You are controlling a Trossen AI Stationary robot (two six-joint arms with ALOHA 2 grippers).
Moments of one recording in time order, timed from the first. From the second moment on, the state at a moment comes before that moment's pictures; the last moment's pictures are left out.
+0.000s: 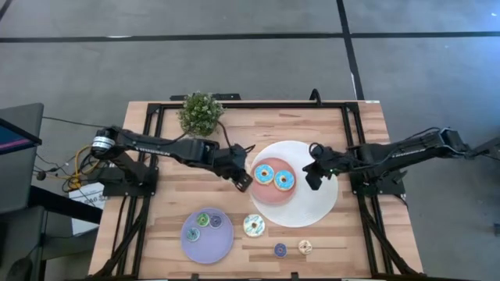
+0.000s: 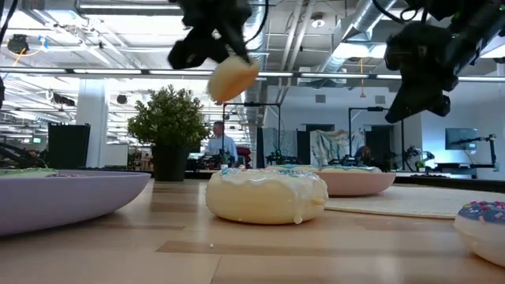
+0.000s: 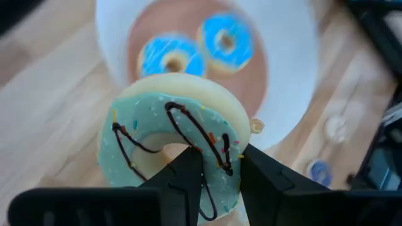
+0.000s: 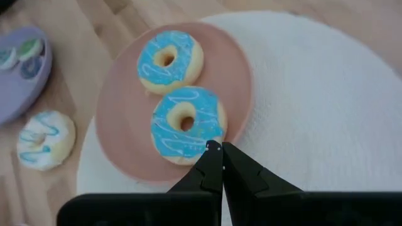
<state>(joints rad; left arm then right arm) -0.07 1.62 1.35 -0.63 -0.08 -0.86 0.12 0.91 0.54 -0.49 0.21 0.71</state>
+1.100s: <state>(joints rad) 0.01 2.37 2.21 -1.00 -0.01 -0.55 0.18 0.79 0.54 -0.52 0.10 0.89</state>
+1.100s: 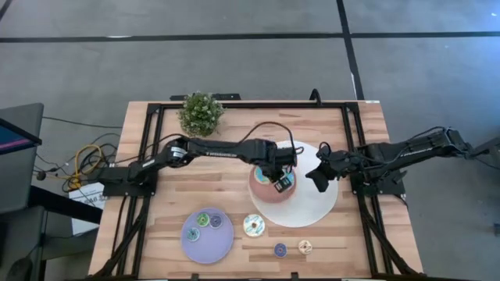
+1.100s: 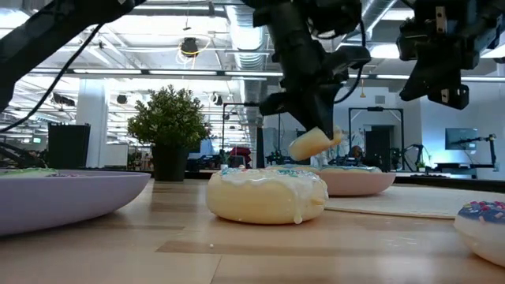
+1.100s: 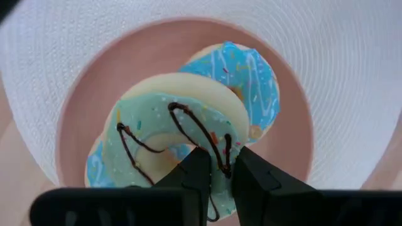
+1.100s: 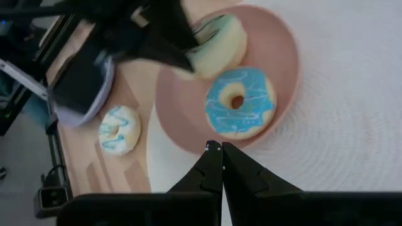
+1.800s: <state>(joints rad) 0.05 2.38 2.21 -0.94 0.02 -0.47 0.22 0.79 0.54 -0.52 0.10 0.89</state>
